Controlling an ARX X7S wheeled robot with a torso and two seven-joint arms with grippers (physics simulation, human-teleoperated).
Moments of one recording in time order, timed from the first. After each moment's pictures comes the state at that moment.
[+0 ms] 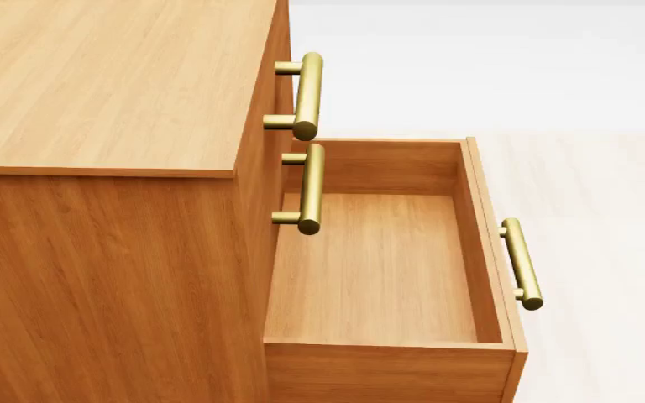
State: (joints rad) left arm 0.41 -0.41 0.28 0.39 -0.30 0.24 -0.41; right arm 0.57 0.47 0.63 0.19 0.86 0.93 0.89
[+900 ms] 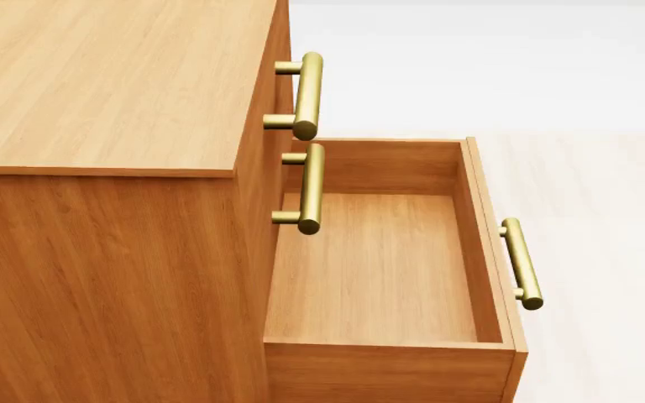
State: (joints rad) left arm 0.41 -0.42 0.29 0.39 -0.32 0.25 -0.42; right arm 1.00 0.58 0.24 0.28 0.78 0.93 0.67
